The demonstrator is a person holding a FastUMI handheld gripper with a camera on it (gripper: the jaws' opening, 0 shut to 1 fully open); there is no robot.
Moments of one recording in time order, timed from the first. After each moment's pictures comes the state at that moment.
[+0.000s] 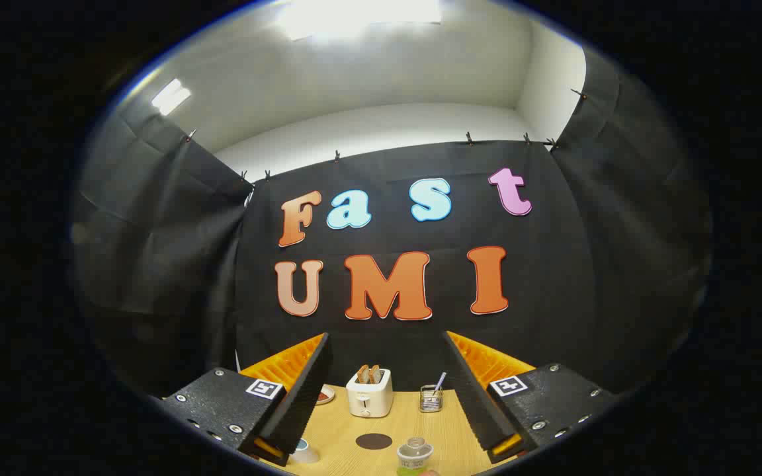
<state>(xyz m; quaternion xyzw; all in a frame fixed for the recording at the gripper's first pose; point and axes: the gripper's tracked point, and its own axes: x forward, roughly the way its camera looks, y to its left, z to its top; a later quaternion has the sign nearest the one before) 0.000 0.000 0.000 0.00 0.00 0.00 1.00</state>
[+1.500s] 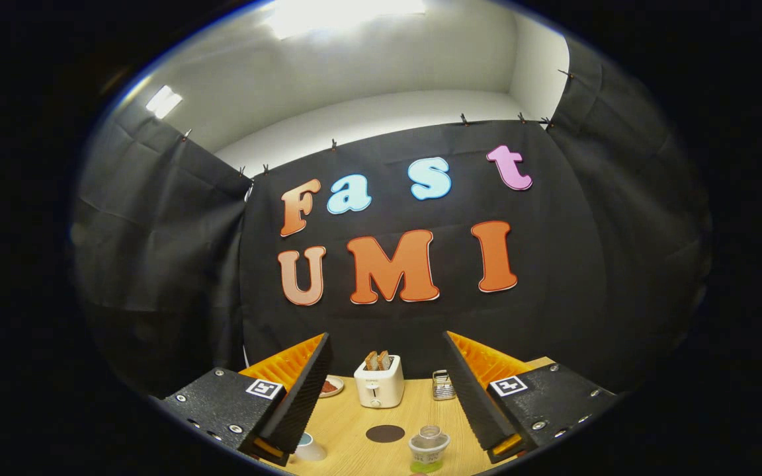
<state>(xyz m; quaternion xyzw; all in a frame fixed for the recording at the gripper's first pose) 0.012 0.001 -0.073 0.03 0.03 0.01 1.00</state>
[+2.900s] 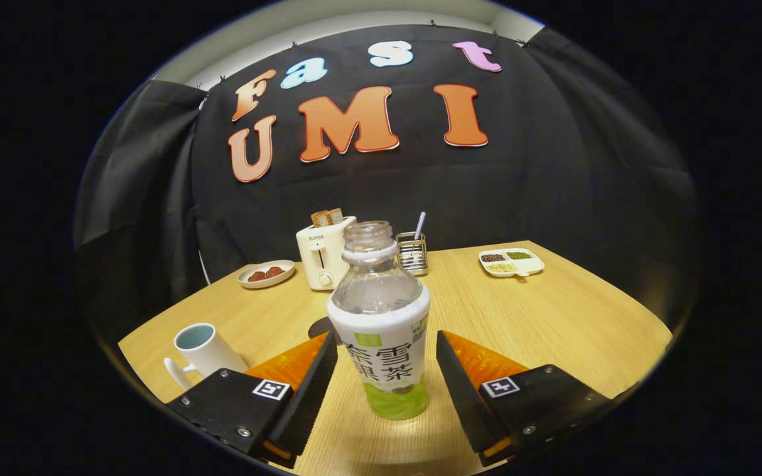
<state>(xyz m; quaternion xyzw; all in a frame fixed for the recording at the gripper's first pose) -0.011 -0.045 -0.353 0.03 0.27 -0.05 0.96</state>
